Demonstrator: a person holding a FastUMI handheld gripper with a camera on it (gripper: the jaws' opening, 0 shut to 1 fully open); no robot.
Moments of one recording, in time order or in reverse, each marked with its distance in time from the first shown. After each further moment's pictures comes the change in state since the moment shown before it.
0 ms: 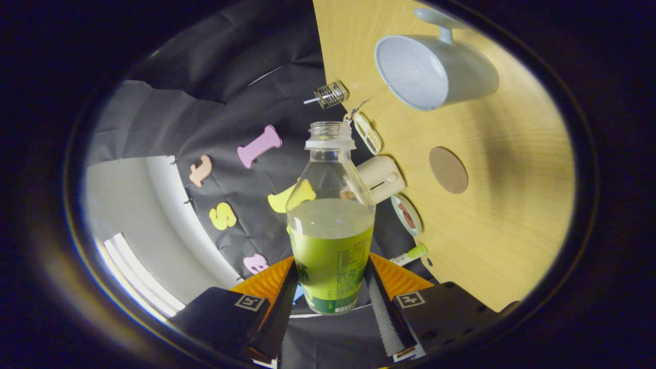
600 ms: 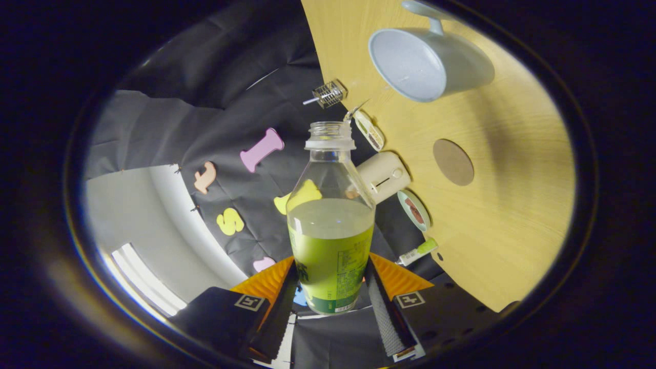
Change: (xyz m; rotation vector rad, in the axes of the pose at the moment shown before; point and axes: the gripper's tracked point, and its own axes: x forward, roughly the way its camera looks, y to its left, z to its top) arm -0.003 0.009 -0.003 0.059 0.002 0.039
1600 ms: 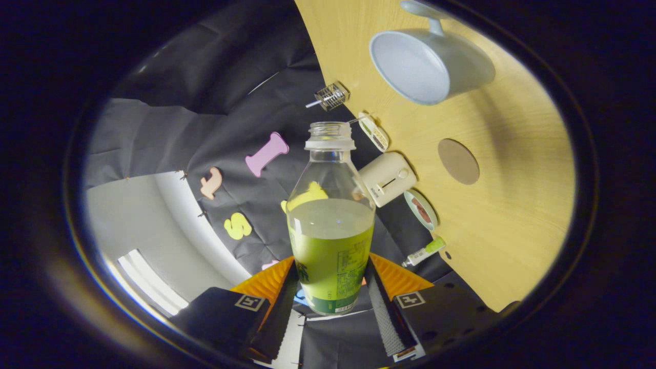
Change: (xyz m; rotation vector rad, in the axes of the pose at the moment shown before) arm -0.004 0.007 0.005 0.005 -0.008 0.032
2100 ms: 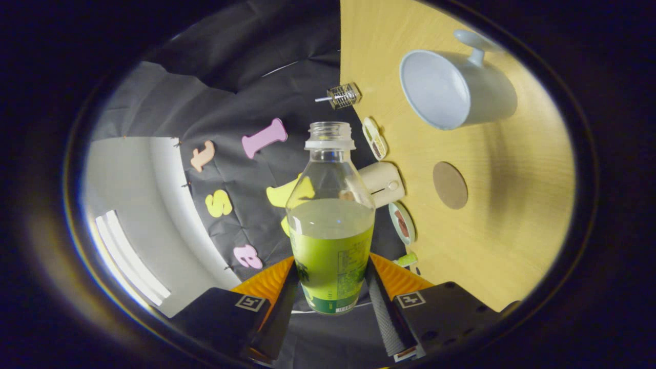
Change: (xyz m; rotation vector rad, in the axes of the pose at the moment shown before) arm -0.008 -0.030 -0.001 -0.256 0.037 -0.137
